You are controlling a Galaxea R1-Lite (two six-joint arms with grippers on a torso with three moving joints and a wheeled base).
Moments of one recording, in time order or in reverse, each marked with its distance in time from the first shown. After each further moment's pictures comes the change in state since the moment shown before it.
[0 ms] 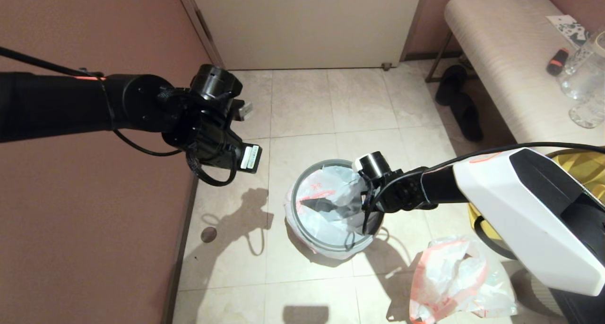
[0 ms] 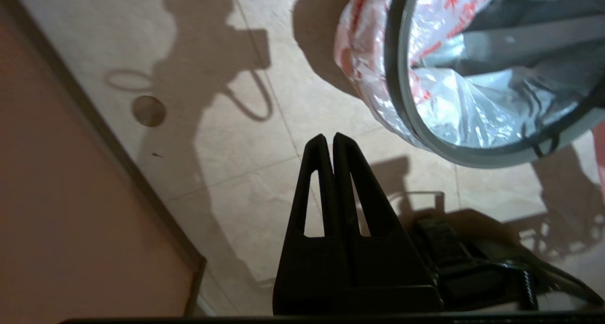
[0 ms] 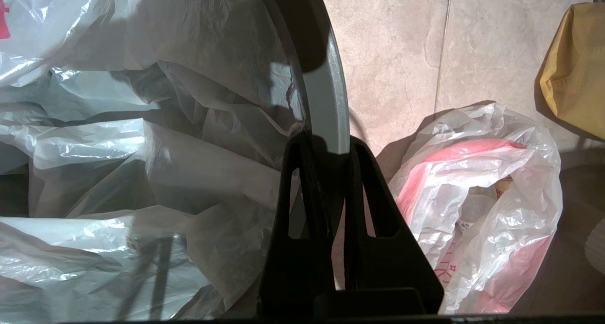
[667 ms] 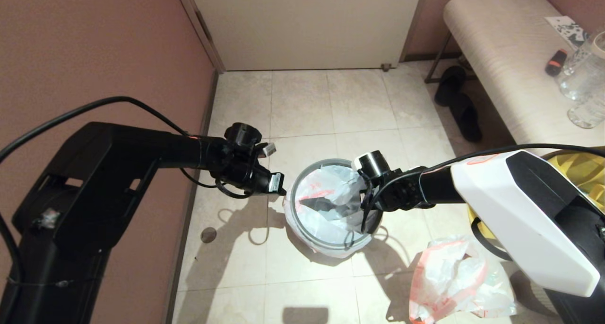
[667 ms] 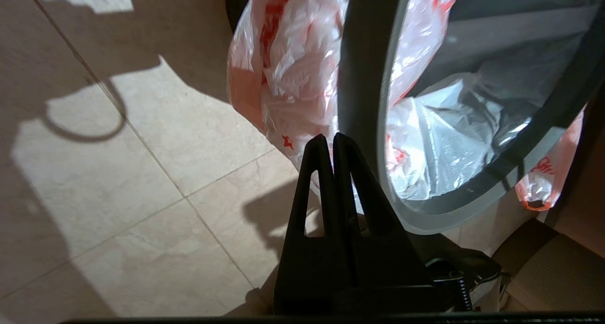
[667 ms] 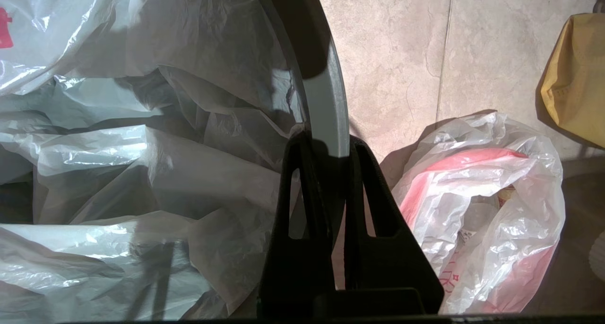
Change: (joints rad) left arm 0.100 0.379 -0.105 -0.195 -0.473 -0.025; right arm -0.017 0.035 -0.030 -0.007 0.009 -0.008
